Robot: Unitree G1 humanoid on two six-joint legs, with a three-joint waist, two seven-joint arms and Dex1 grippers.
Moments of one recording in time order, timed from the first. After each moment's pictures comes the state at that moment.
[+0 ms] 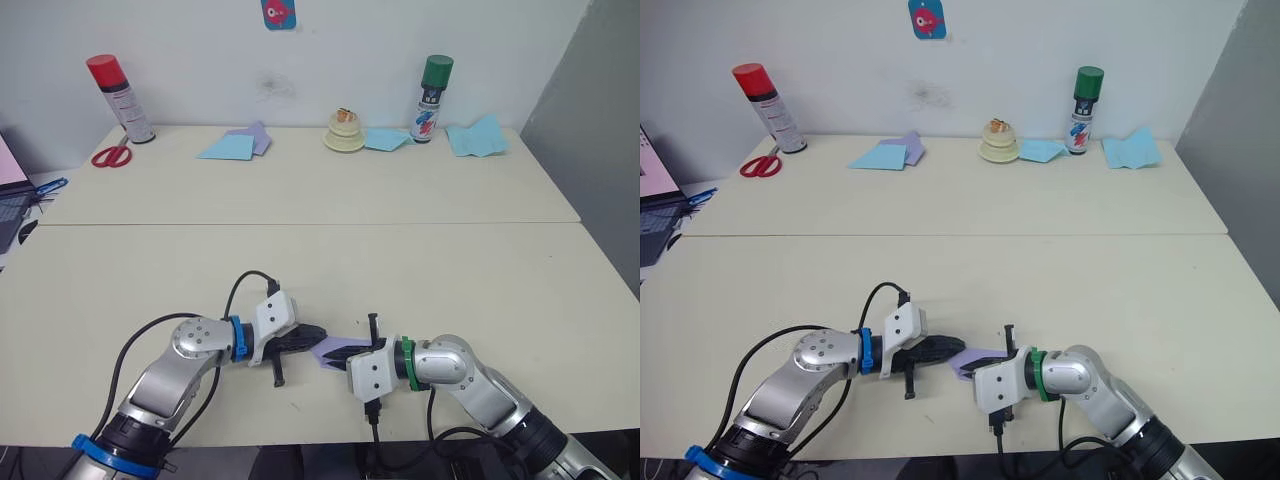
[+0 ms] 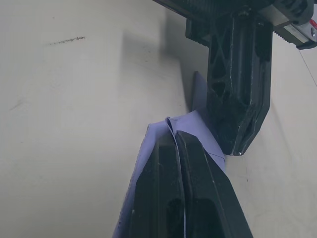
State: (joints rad) left arm -0.14 0.64 -0.24 -0.16 -0.24 0.25 -1.00; right arm -0.22 -0.46 0.59 -0.11 -0.33 -0.20 0.81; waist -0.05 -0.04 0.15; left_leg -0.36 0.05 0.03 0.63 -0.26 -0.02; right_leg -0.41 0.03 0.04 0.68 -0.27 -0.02
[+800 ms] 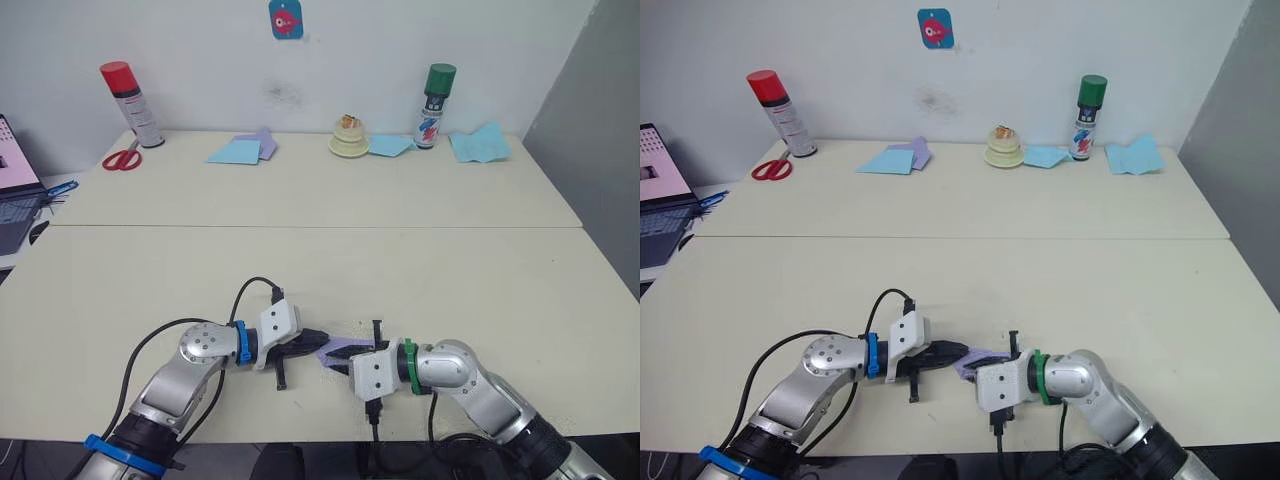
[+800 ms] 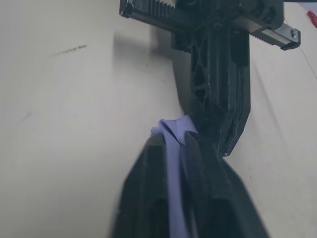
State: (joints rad) left arm -0.14 0.61 -0.28 -0.03 -0.21 0.11 -1.01; right arm -0.17 -0.46 0.57 -0.17 -0.29 -0.14 0.81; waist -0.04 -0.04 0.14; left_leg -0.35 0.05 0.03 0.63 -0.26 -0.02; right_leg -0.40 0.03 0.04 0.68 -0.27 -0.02
